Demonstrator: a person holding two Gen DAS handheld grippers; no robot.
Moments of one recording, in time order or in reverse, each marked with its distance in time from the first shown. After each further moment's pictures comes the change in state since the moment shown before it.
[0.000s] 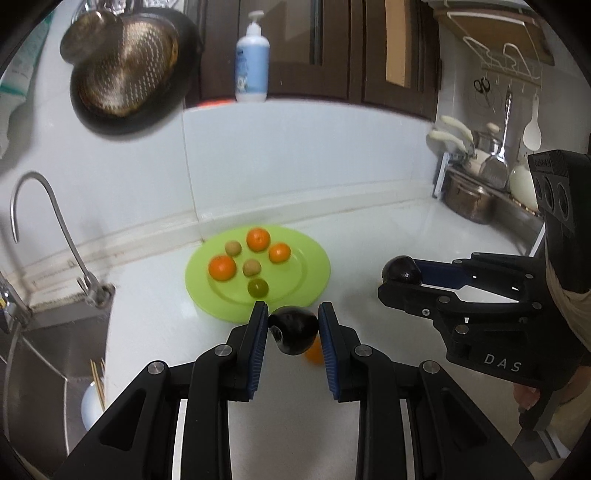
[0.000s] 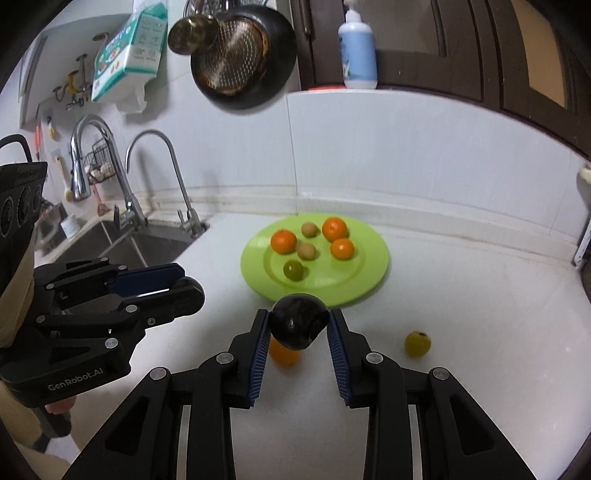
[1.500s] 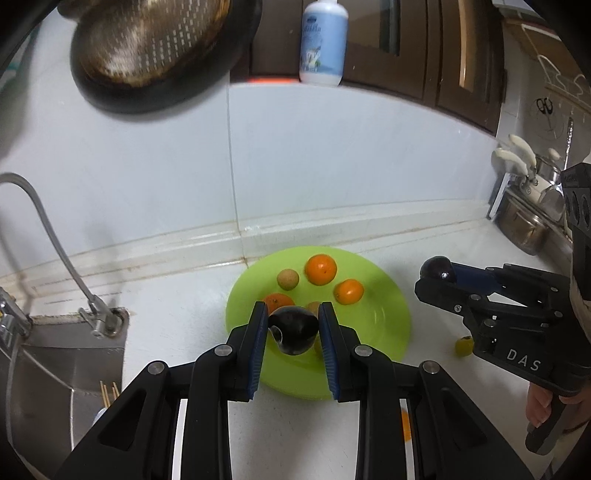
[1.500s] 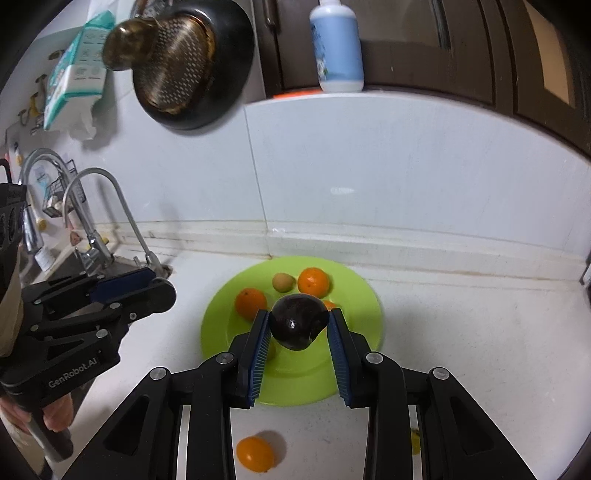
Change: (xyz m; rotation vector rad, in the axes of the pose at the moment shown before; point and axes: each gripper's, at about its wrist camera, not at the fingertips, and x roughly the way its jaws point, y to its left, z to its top) left arm 0.093 0.075 0.050 -0.089 0.070 0.083; right arm 0.092 -0.029 0.070 0.068 0.021 -0.051
